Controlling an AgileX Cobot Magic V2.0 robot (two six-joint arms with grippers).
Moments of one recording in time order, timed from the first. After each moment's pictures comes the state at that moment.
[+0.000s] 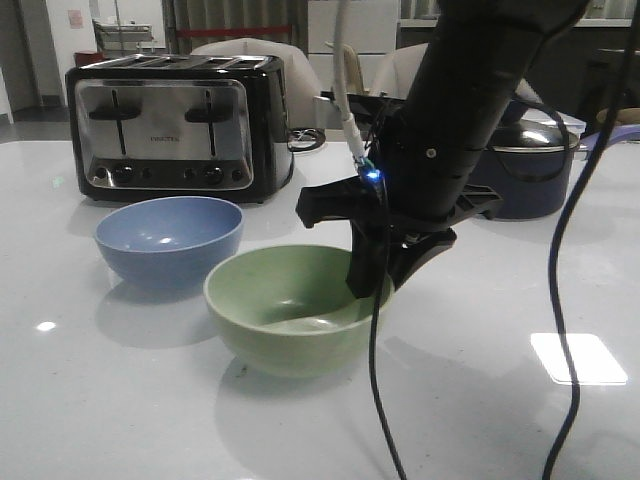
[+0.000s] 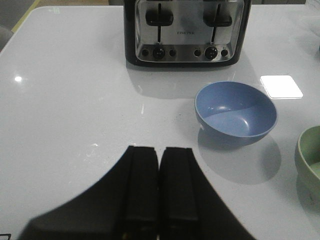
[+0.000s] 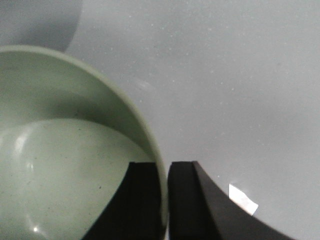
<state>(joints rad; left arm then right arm) -0.08 0.45 -0.50 -0.05 0.53 0.01 0.50 1.89 -1.26 0.22 0.62 -0.01</state>
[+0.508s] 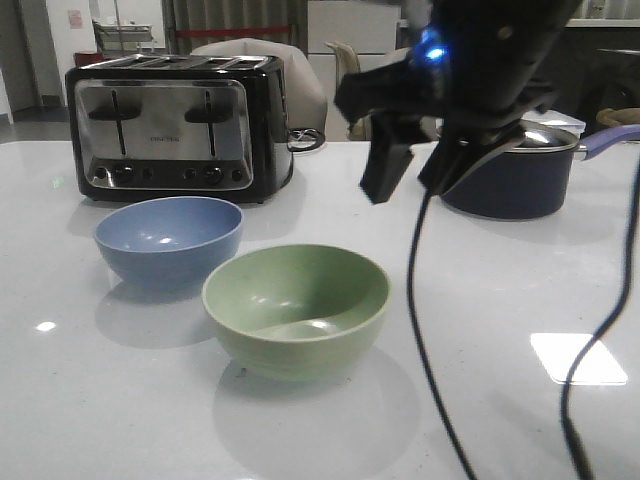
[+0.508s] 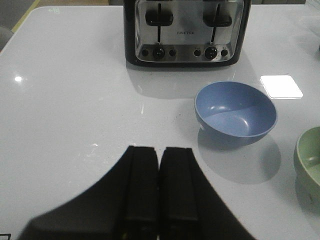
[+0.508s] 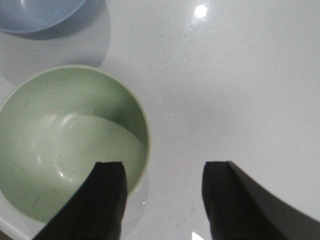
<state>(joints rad) -0.08 0.45 -0.50 -0.05 0.53 0.01 0.50 1.56 -1.13 0.10 0.61 -0.01</state>
